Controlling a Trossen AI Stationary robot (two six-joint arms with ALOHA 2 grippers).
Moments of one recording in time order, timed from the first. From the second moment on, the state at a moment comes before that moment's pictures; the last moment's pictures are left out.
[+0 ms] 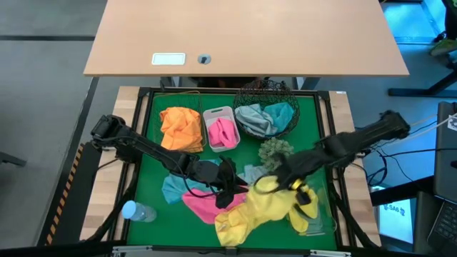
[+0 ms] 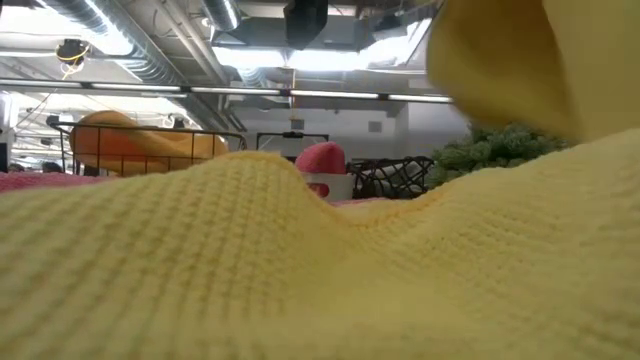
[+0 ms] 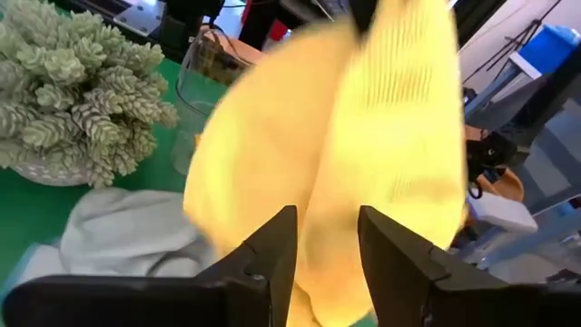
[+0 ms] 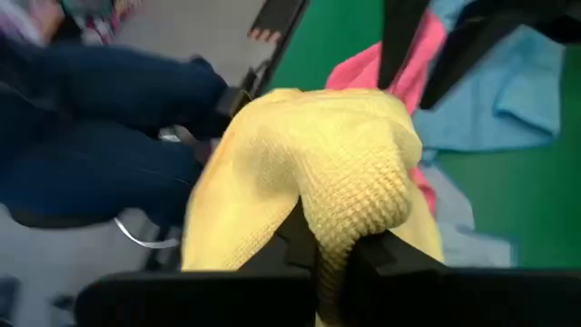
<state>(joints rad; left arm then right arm) -0.33 1.71 1.19 0.16 -0.18 -0.62 0.43 1.30 1.28 -0.74 -0.17 0.14</state>
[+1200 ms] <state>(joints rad) -0.33 1.71 1.19 0.14 -0.17 -0.59 0.43 0.86 0.98 -1.21 -0.26 0.76</state>
